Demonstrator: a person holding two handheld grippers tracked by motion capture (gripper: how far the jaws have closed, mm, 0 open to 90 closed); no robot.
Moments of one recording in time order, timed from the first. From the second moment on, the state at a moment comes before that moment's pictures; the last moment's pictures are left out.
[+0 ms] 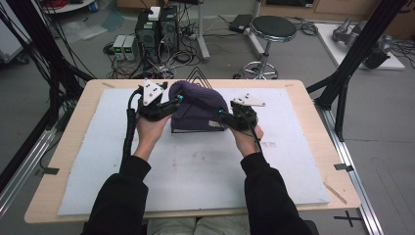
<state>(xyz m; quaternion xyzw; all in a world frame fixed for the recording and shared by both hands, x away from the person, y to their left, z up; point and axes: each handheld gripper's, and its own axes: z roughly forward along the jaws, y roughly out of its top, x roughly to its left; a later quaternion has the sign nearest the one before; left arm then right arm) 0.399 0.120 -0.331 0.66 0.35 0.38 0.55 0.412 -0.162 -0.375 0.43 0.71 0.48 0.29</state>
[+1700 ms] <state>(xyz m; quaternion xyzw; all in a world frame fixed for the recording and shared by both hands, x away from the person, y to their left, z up) 0.334 0.218 -0.348 0.54 0.40 0.43 0.60 0.351 -0.276 -0.359 0.46 0.60 0.54 0.37</state>
